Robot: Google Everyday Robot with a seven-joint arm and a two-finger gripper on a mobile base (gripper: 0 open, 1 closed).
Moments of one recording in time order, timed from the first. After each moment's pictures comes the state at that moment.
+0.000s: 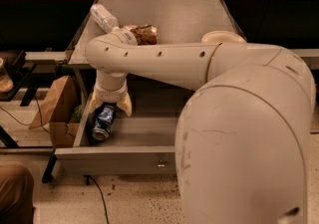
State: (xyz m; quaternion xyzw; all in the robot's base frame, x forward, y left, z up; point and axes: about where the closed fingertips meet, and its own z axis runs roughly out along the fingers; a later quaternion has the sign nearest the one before) arm 0.624 0.160 0.692 -0.02 0.99 0.11 0.07
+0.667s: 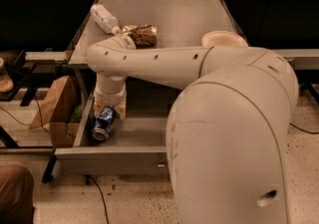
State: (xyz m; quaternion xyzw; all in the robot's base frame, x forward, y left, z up) arm 0.627 0.165 0.670 -0.02 0.99 0.11 0.06
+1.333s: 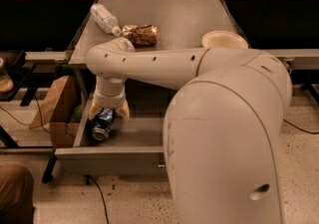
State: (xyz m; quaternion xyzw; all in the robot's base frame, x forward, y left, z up) arm 0.623 0.169 0.658 -0.03 0.99 0.11 0.04
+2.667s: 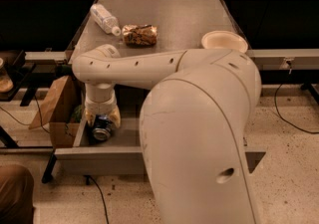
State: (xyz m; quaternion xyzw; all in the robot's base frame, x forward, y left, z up) arm 0.613 0.196 0.634 -0.05 1.00 0.08 0.02
